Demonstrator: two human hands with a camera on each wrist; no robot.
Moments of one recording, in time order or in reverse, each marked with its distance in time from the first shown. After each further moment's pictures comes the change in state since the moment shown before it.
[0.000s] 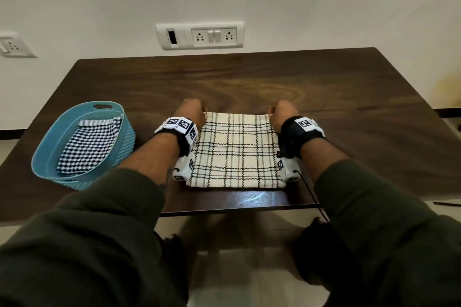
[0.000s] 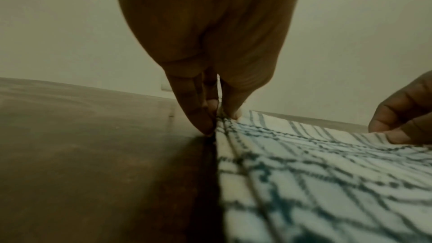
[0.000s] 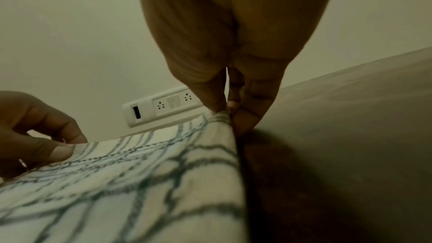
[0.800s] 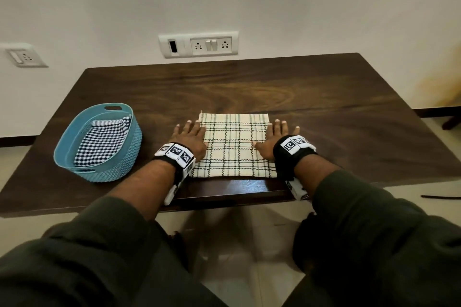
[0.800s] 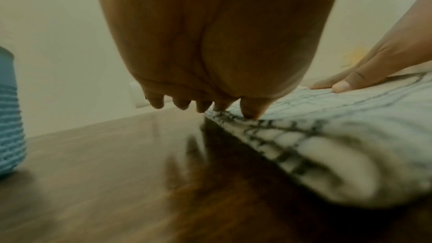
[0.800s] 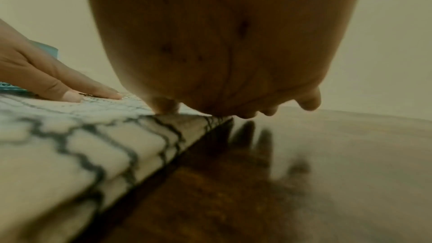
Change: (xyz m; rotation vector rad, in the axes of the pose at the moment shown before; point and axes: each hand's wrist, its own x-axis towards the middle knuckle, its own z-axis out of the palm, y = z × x) left_hand -0.082 -0.028 0.028 0.509 -0.197 0.221; right_hand -0.089 0.017 0.020 -0.547 -0.293 0.021
